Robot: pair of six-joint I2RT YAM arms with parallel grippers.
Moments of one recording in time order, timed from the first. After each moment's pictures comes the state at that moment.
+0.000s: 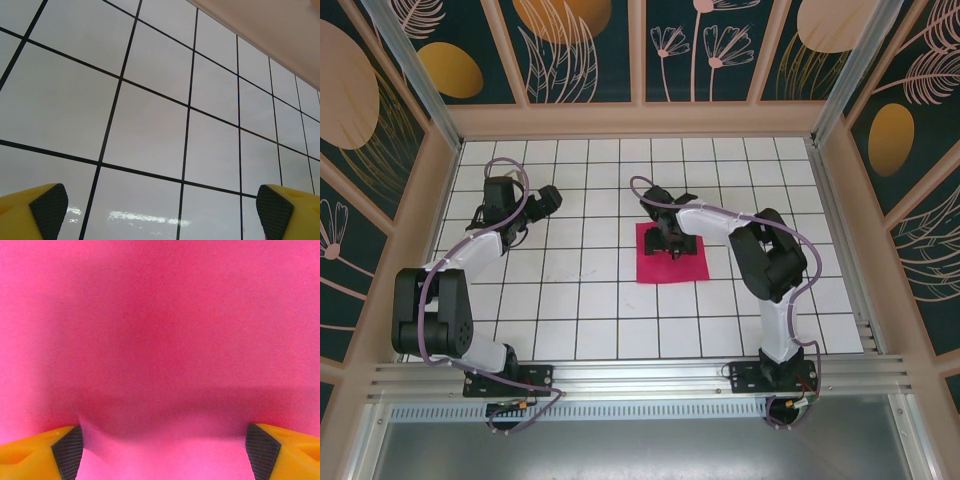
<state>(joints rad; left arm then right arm) -0.04 1.50 0.83 0.02 0.22 -0.54 0.67 2.01 1.37 -0.76 0.09 0.62</state>
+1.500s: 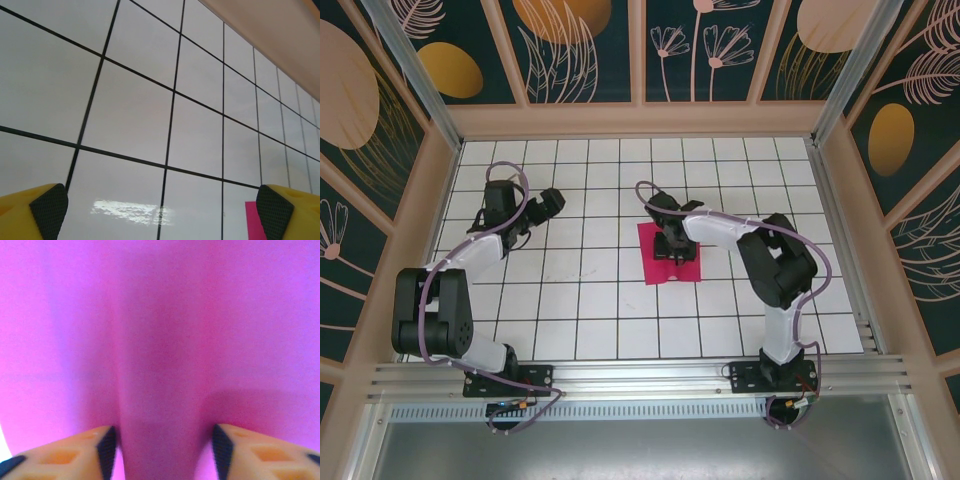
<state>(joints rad) -0.04 1.50 0.79 0.06 0.32 -0.61 0.68 1.92 1.26 -0.68 0.06 0.66</state>
